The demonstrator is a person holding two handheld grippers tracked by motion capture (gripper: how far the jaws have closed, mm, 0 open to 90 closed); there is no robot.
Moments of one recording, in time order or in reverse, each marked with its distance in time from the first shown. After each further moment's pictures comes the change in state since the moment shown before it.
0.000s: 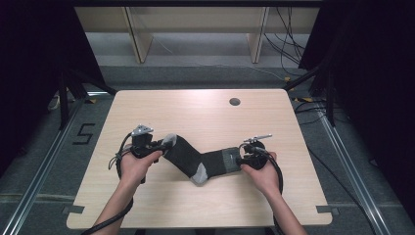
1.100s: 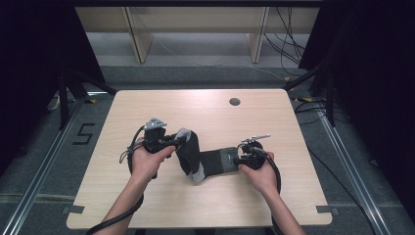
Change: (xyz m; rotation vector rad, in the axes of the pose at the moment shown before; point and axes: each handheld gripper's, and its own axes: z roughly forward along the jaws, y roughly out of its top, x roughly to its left) left arm -0.039 0.026 0.008 -0.029 -0.075 0.013; right arm 0.005 0.001 0.003 0.008 0.014 0.009
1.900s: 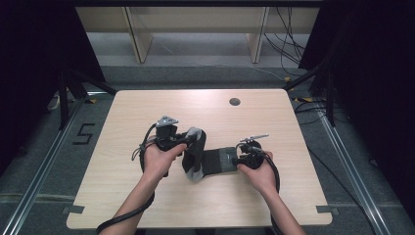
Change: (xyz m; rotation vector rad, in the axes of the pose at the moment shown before) left arm -0.022 0.009 0.020 0.007 -0.029 -0.014; right arm 0.001 0.002 0.003 0.000 -0.002 -0.026
